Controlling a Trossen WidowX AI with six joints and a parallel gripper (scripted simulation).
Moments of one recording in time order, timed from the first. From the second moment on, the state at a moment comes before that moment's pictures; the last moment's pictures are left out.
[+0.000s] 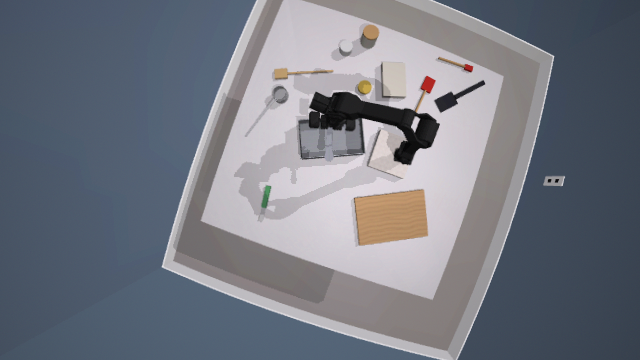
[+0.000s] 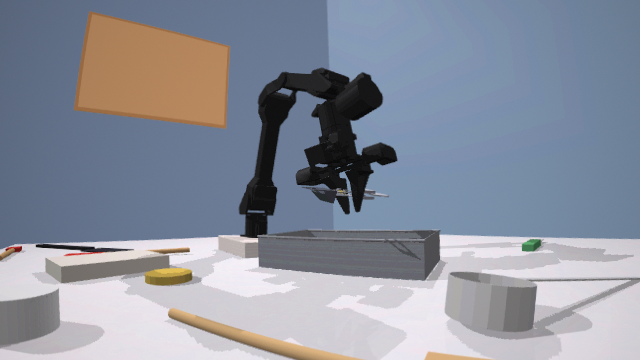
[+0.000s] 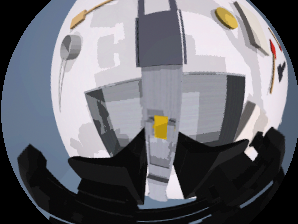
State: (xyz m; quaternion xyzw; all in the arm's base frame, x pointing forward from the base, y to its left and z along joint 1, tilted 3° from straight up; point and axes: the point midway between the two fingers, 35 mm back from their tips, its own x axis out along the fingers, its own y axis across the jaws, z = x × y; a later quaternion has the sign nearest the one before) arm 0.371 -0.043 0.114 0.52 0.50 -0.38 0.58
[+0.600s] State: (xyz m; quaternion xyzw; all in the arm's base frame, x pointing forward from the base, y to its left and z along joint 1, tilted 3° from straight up) arm 0.369 -0.042 0.115 0.47 0.55 -0.42 0.55
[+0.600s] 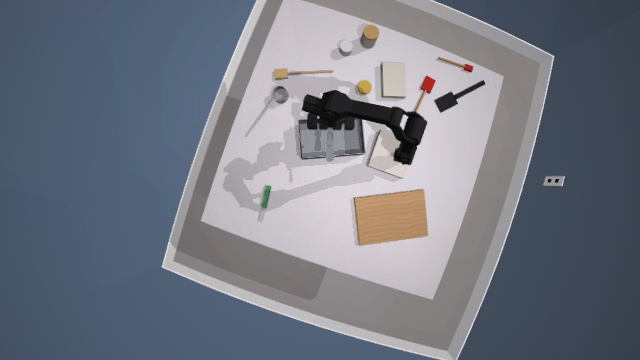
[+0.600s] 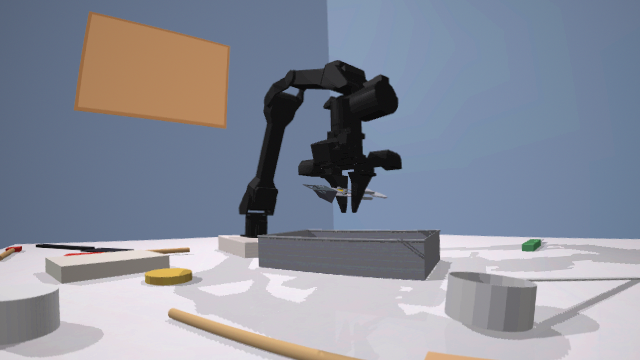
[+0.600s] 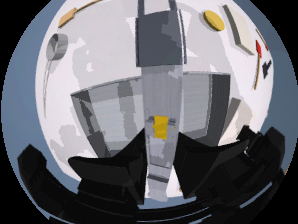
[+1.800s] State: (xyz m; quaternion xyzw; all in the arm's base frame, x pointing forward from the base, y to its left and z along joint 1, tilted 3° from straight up) arm 0.328 0.128 0.150 0.33 0.63 -0.28 0.64
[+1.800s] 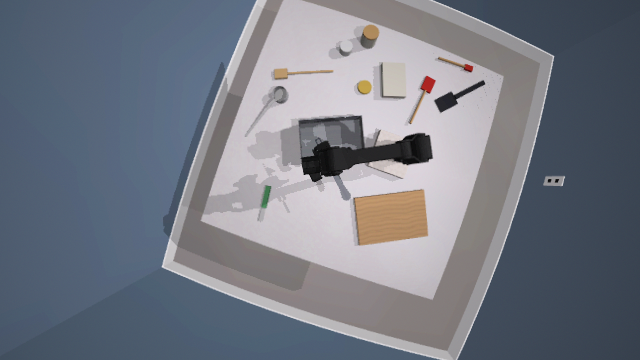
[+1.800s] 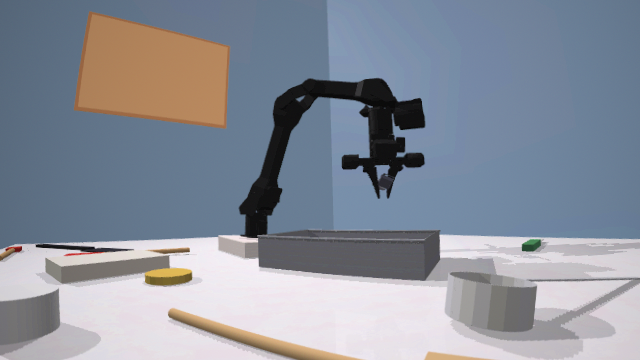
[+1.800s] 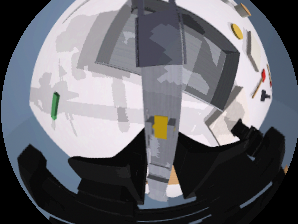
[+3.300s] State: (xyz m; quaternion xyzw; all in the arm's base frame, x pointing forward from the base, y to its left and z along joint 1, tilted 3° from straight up) arm 0.173 0.278 0.182 0.12 0.69 -0.07 0.71
